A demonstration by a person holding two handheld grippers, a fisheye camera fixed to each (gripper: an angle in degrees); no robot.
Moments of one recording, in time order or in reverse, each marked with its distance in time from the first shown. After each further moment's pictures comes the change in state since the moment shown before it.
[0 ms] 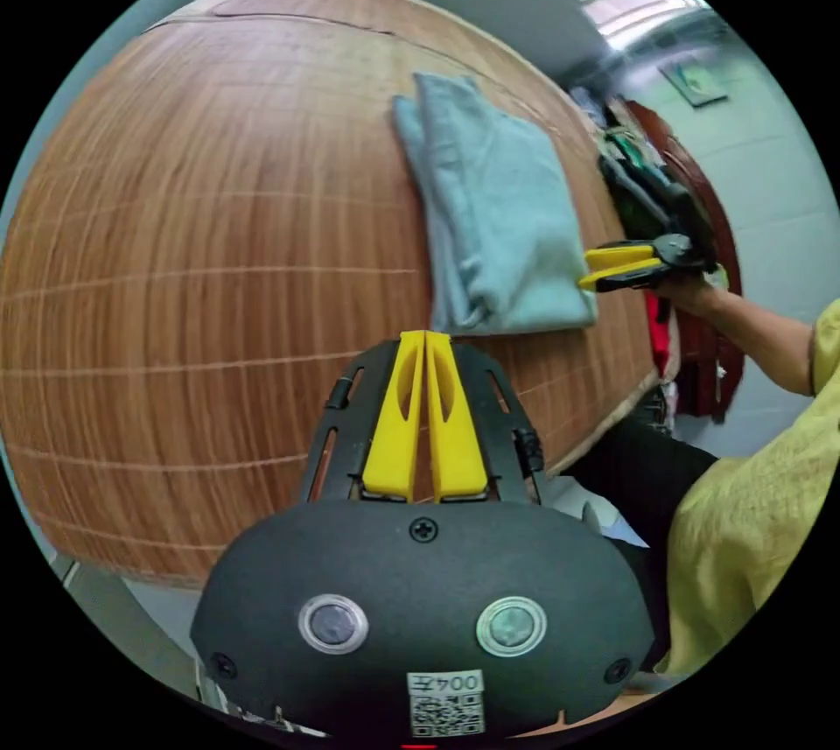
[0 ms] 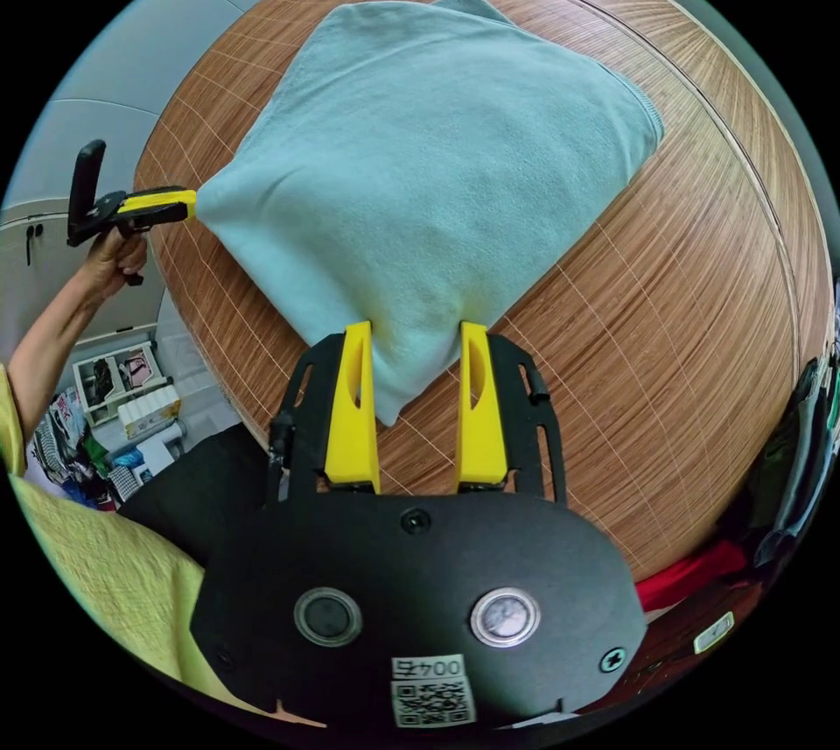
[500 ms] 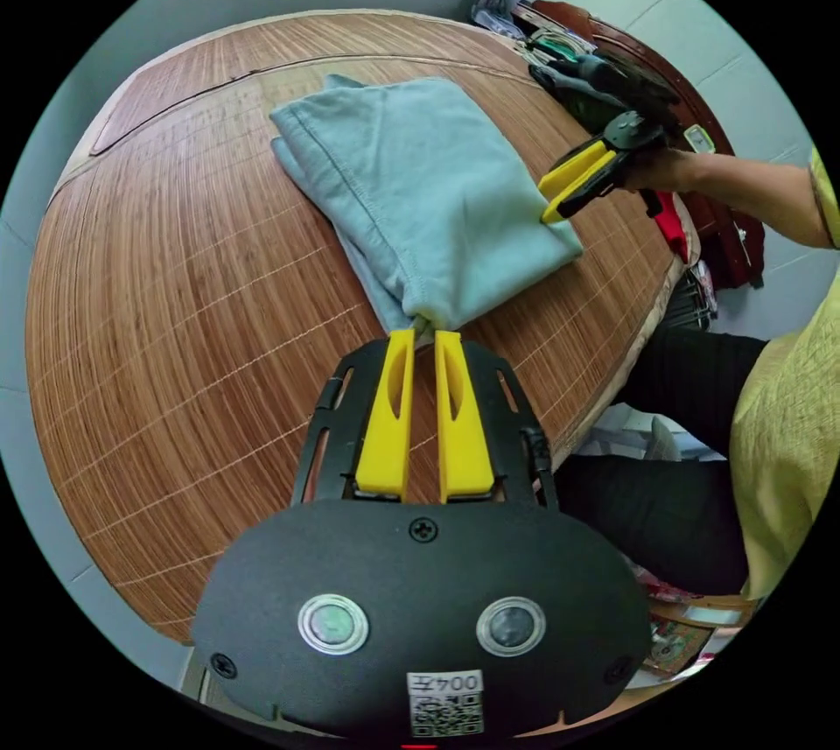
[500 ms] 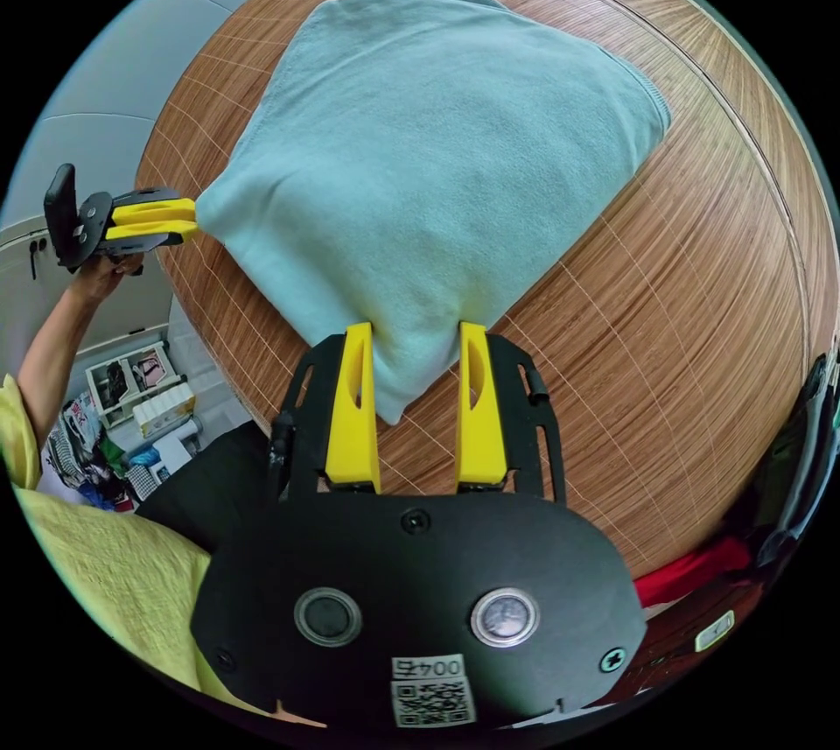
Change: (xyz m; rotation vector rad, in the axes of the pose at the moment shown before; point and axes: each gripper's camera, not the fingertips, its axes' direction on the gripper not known) left arm 0.065 -0.021 -0.003 -0.084 -0.109 0.406; right arm 0.009 -0.014 -0.015 -0.048 -0.046 0.022
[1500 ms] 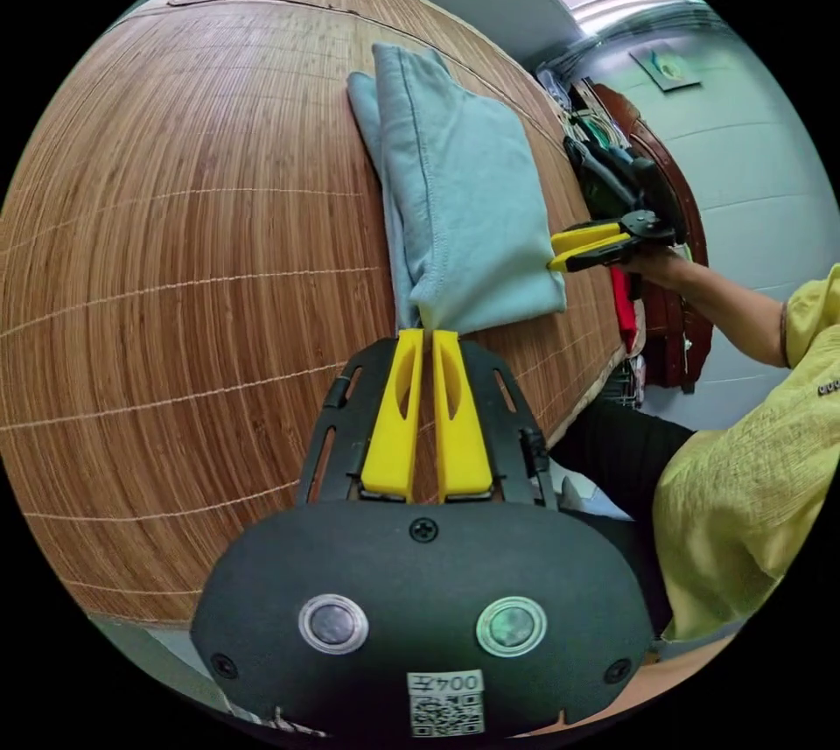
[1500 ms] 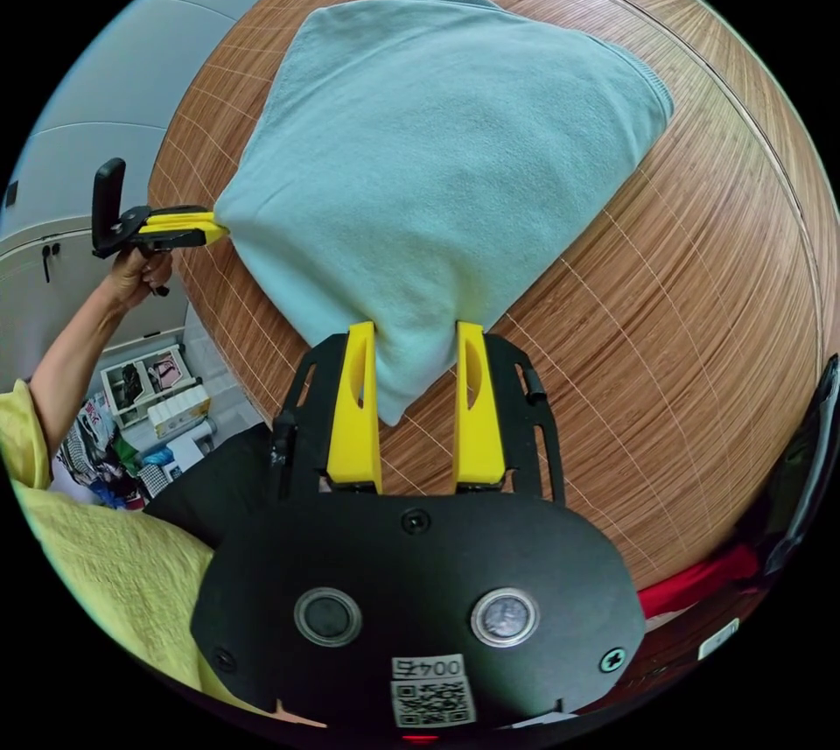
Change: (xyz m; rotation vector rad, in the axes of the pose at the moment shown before) left arm -0.060 0.044 0.018 0.065 0.266 -0.328; right arm 0.011 0.001 -0.016 0.018 -0.059 0.003
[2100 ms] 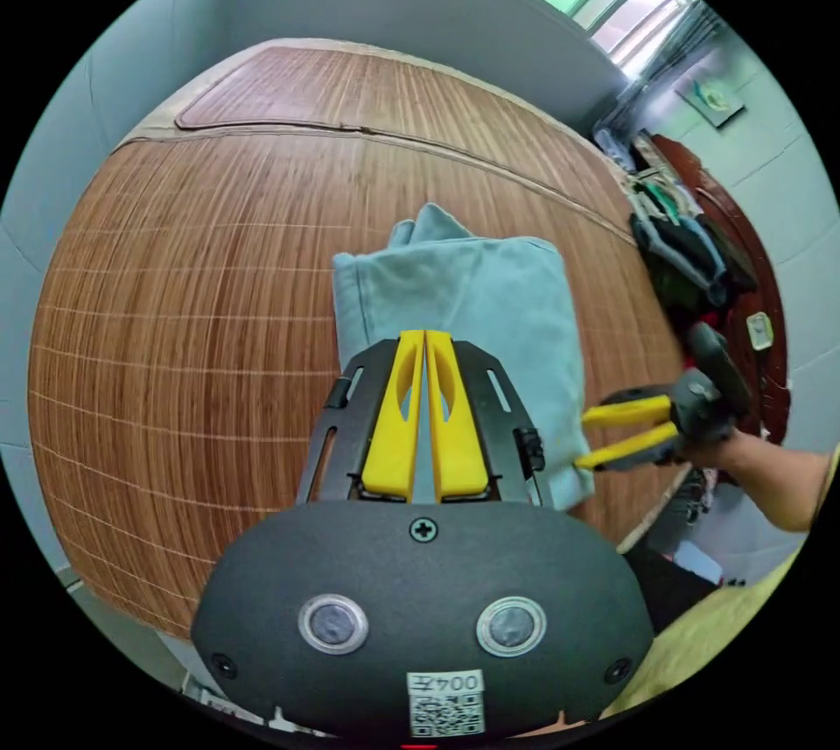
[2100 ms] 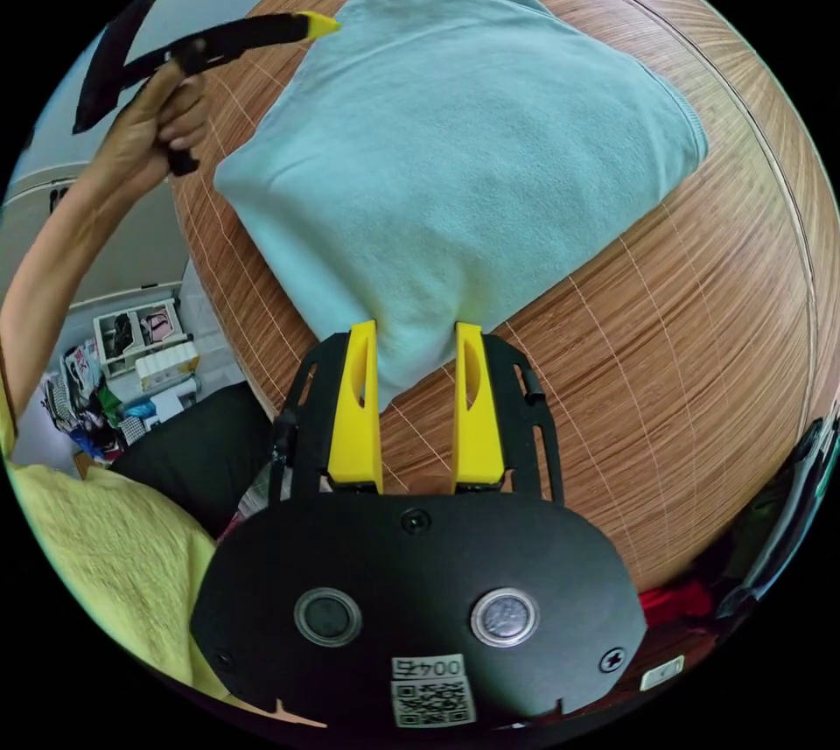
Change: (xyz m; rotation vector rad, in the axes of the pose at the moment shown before) left arm 0.098 -0.138 0.008 0.229 -0.331 -0.066; right arm 0.002 -0.004 -0.005 -0.062 0.021 -0.139
